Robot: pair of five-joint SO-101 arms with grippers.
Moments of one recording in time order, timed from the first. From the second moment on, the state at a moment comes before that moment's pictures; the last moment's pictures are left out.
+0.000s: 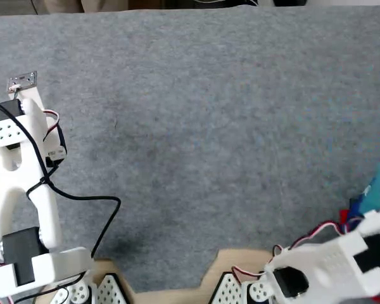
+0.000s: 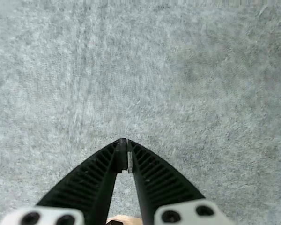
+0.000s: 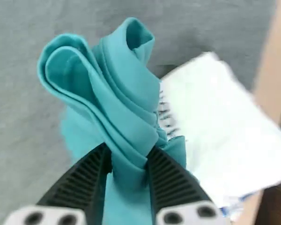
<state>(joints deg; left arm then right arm) -21.1 -9.2 14.1 85.6 -8.4 65.8 11.2 -41.9 98.5 -15.7</state>
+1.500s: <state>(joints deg) -22.9 -9.2 8.5 87.6 -6.5 79.2 12.9 -41.9 101.1 0.8</state>
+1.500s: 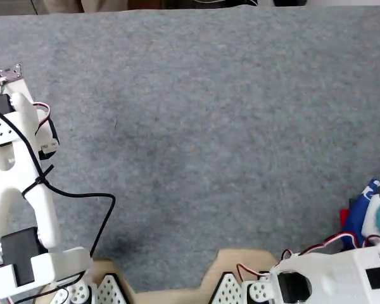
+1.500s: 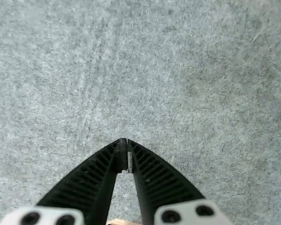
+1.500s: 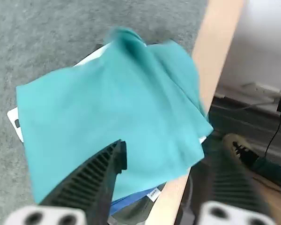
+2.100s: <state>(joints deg) -22.9 -16.5 6.6 89.0 -8.8 56.4 -2.4 -41.9 101.1 -0.7</state>
